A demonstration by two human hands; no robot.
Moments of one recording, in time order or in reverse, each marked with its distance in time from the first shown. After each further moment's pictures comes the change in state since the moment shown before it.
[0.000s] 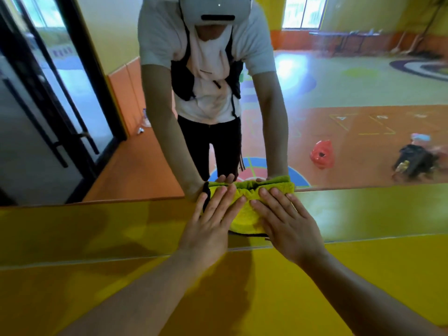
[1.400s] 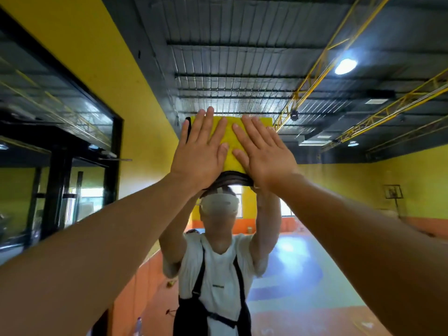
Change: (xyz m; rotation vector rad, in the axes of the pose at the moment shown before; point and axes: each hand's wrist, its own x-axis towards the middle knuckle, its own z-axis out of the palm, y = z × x) left_hand 0.610 -0.200 -0.568 0.304 0.636 -0.169; right_hand 0.591 0.324 -0.519 -0.226 0.628 0.099
